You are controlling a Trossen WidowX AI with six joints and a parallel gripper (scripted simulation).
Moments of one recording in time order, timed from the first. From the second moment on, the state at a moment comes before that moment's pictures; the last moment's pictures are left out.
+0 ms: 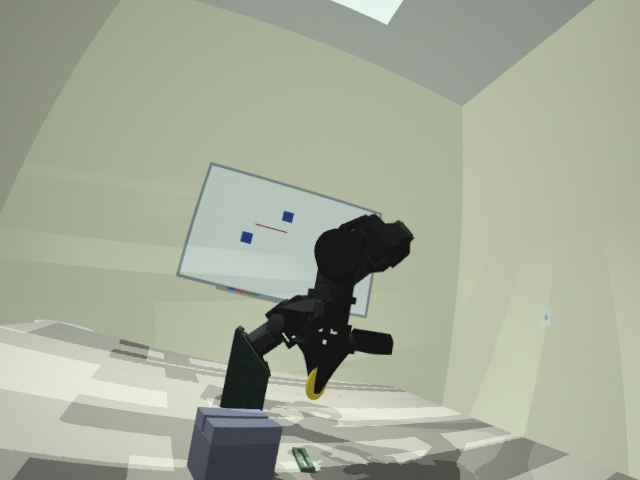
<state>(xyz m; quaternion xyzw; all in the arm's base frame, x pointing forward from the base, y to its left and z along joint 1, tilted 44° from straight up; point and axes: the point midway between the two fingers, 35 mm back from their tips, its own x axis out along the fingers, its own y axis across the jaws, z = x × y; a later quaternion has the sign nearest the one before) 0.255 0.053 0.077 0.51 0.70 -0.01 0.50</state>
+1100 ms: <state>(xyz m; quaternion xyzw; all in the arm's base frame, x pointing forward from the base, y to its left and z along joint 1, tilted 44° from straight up) 0.282 0.030 0.059 0.58 0.69 -0.12 0.42</state>
